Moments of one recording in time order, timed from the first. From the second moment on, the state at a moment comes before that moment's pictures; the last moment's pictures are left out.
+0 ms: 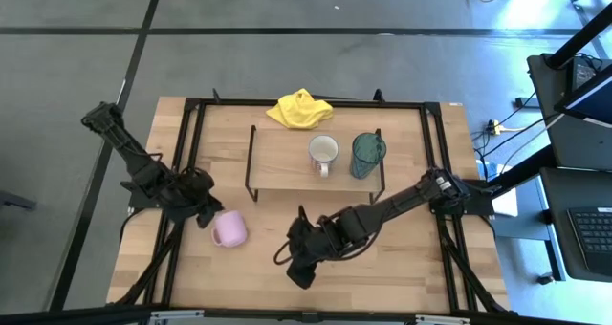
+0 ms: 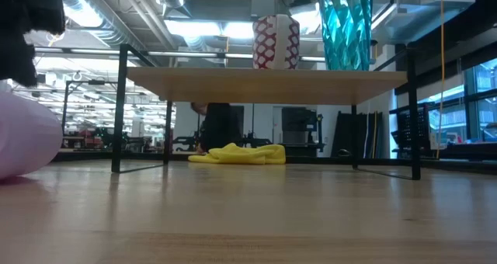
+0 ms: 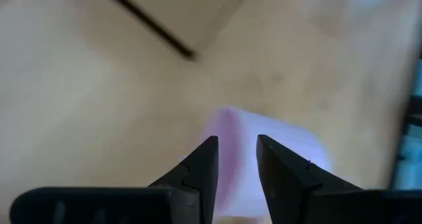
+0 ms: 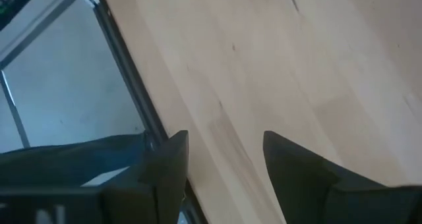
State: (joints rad) left arm -0.76 0.65 0.51 -0.86 -0.47 -1.36; right arm 0.44 2.16 2.15 -1.03 0.06 0.99
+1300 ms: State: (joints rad) left arm -0.95 0.78 0.51 0.04 -0.59 -1.37; right arm 0.74 2.13 2.15 -1.29 0.37 1.01
